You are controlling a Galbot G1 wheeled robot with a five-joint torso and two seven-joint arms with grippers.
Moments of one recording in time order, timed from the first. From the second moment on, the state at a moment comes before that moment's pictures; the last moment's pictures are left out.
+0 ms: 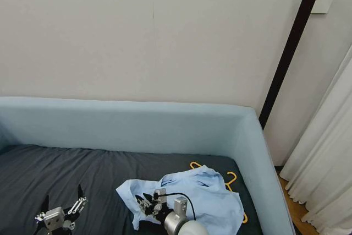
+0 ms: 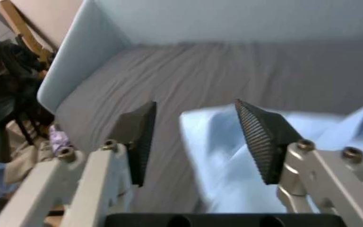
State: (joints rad) left arm 1.61 -1.53 -0.77 -1.92 -0.14 -0.28 -0.24; right arm -0.83 1.24 -0.44 1.60 0.96 -0.15 0.15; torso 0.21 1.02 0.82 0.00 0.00
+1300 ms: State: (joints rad) left arm 1.61 -1.52 -0.77 -1.91 -0.13 -0.29 -0.25; right arm -0.58 1.22 -0.02 0.99 0.48 -0.42 -0.33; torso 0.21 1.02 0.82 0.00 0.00
